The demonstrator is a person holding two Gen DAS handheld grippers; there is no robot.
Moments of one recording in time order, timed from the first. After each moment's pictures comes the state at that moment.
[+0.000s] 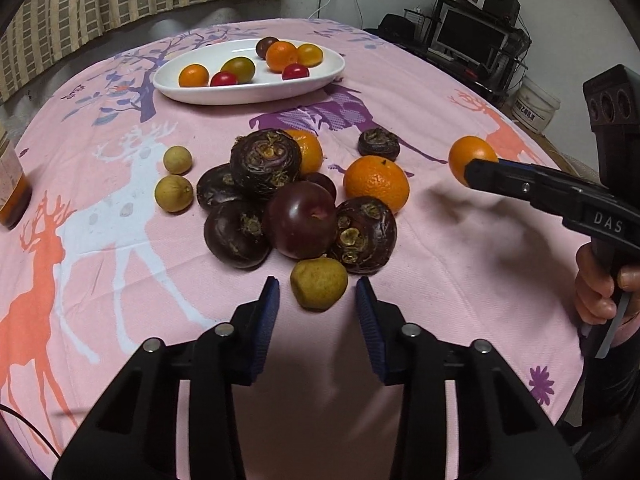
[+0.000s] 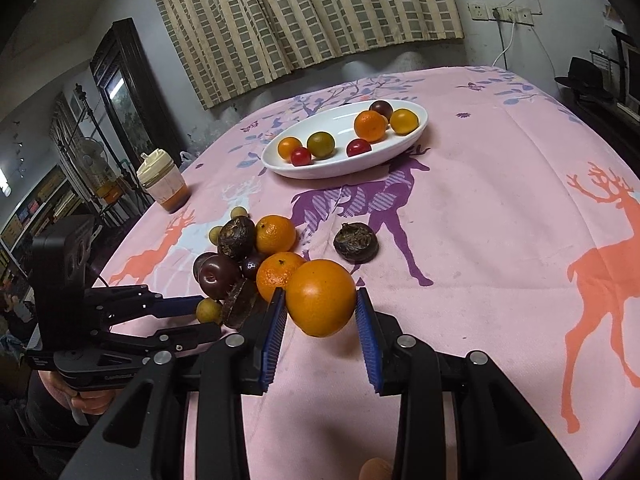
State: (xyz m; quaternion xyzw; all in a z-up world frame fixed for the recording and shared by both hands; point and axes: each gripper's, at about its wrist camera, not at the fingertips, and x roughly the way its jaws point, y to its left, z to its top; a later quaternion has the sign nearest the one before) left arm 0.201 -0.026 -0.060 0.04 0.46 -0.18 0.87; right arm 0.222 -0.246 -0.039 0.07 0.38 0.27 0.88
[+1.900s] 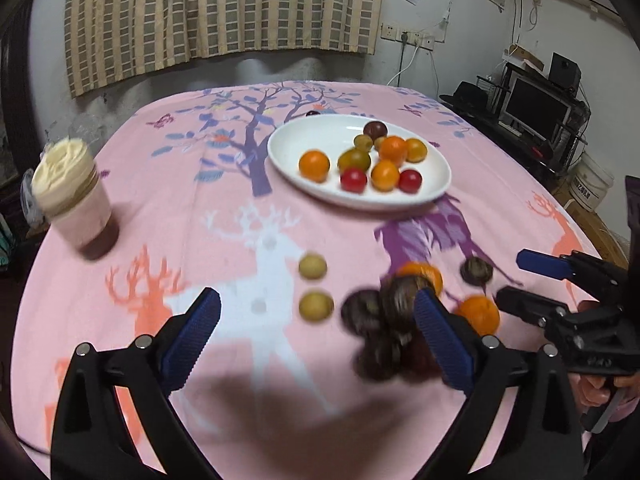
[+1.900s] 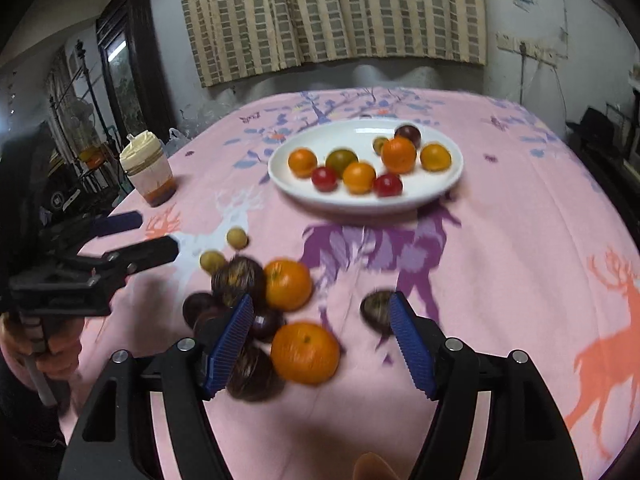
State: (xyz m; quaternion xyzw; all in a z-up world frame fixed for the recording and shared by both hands) left arm 0.232 0.040 -0.009 -0.01 0.38 -0.05 0.92; right arm 0.257 -0.182 -0.023 -0.01 0.38 0.24 0.89
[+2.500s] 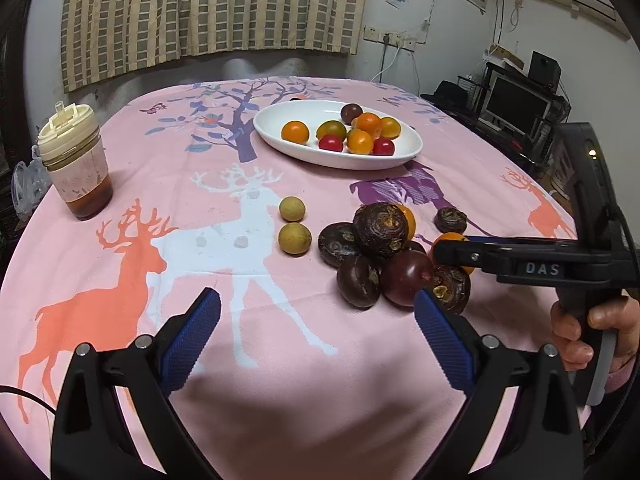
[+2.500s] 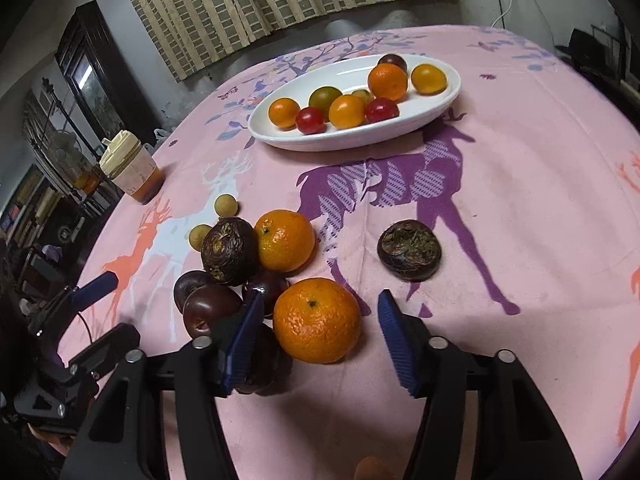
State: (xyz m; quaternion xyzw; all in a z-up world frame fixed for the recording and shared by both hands) left arm 0.188 0.039 -0.032 -0.02 0.37 -0.09 0.93; right arm 0.273 -0.178 -0.064 0.08 0.46 0.24 0.85
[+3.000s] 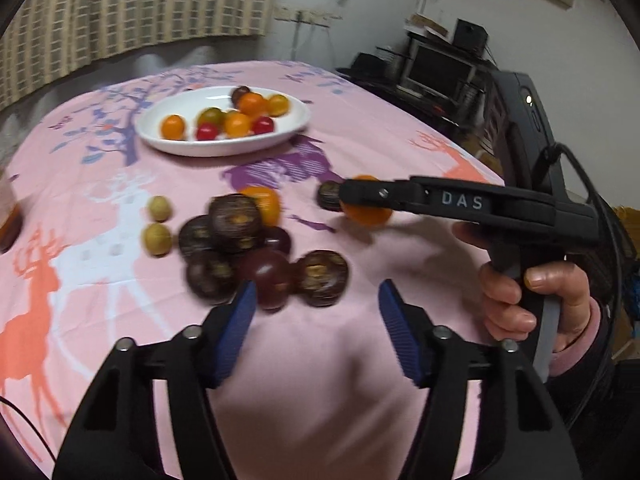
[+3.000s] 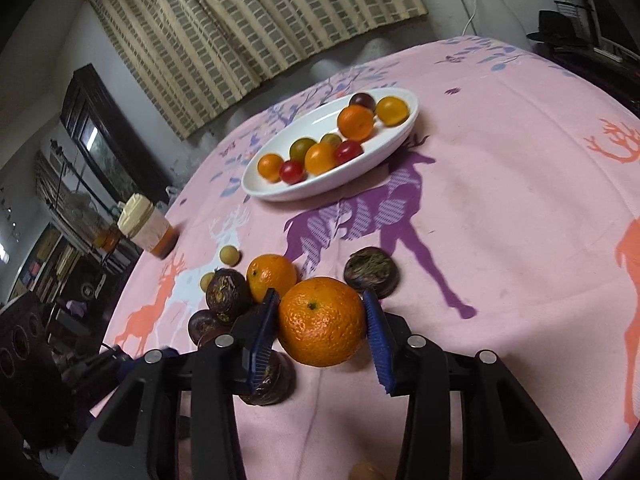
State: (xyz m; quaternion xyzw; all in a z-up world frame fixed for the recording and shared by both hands) left arm 0.188 -0.031 -0.031 0.01 0.40 -0.23 0.89; right arm 0.259 -0.224 -0.053 0.17 0.39 0.23 0.87
